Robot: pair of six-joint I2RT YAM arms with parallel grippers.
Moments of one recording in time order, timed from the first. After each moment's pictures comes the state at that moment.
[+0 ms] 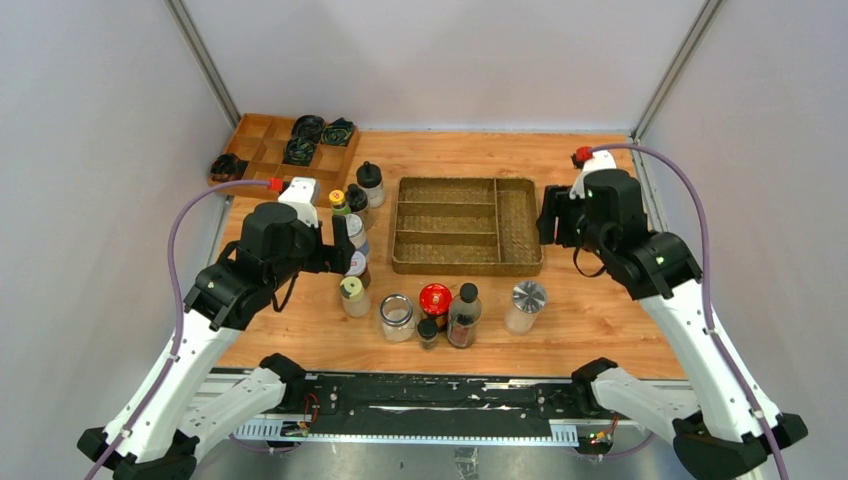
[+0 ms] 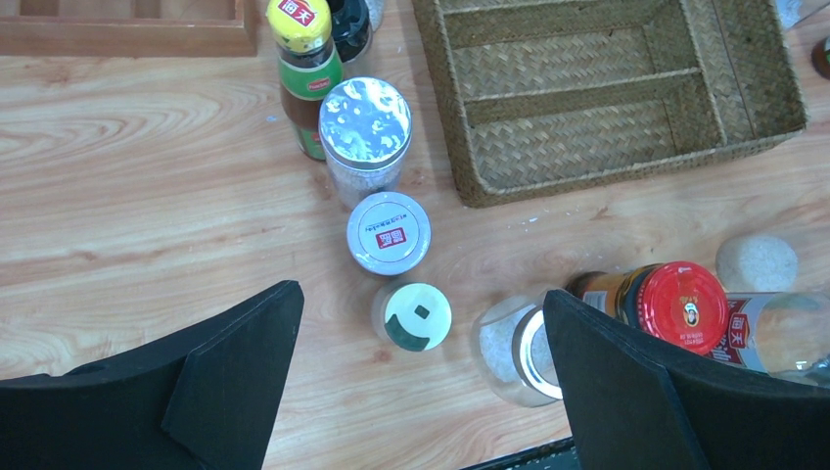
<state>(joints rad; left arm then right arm) -0.51 0.80 1.08 -0.82 -0.17 -0.27 0.46 0.96 1.29 -0.89 0.20 0.23</state>
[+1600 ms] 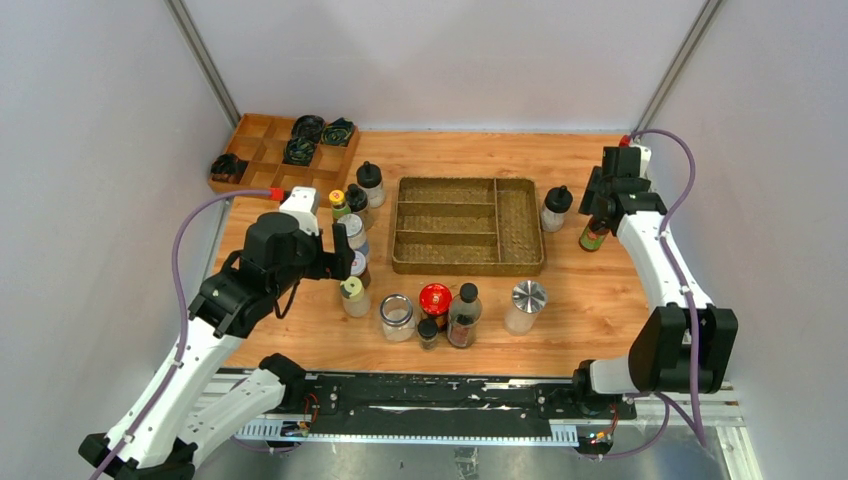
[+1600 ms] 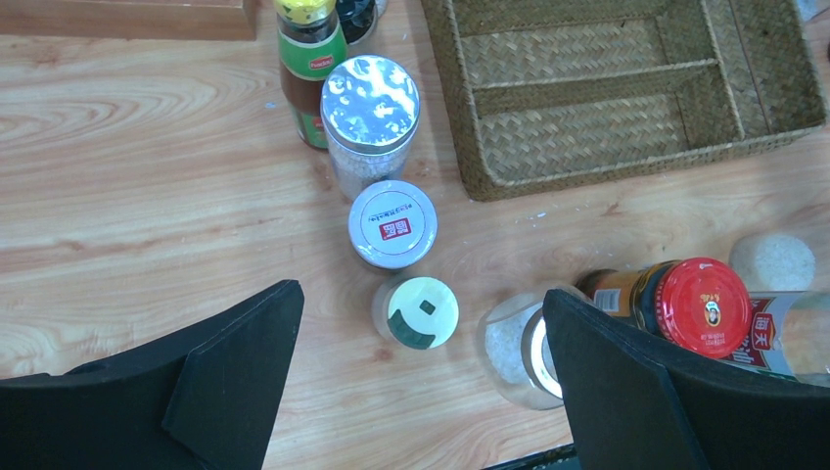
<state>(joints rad) -0.51 0.75 0.99 -0.78 -0.17 -0.28 -0.03 1.37 1.16 -0.55 0.36 0.21</state>
